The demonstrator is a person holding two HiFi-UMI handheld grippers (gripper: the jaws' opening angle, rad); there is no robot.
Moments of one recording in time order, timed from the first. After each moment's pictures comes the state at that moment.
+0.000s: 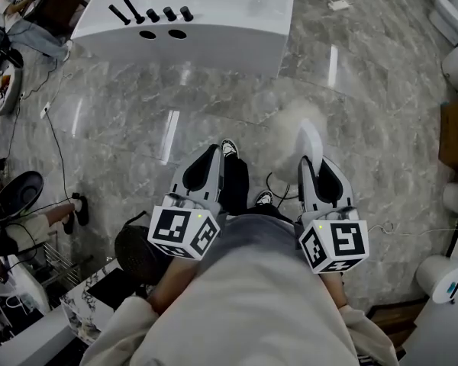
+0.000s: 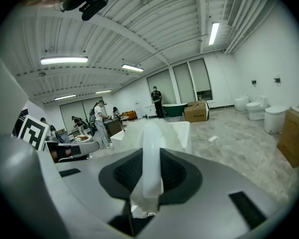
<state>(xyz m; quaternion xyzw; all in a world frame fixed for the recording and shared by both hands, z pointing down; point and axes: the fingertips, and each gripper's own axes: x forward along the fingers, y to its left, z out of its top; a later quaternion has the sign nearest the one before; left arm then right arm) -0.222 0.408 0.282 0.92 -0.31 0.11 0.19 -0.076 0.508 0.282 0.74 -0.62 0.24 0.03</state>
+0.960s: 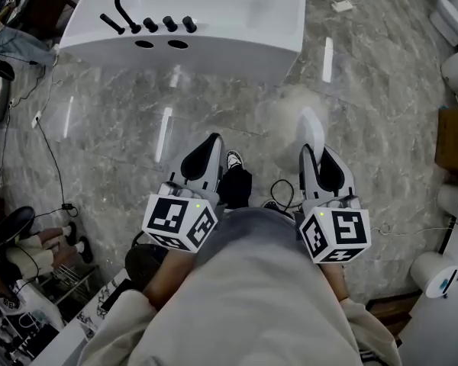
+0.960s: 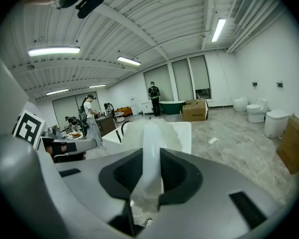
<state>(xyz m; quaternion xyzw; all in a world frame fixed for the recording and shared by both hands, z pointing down) -0.199 0.230 0.281 0.93 -0.27 0.13 0.22 -0.057 0.330 0.282 0.76 -0.60 0.26 0.06</state>
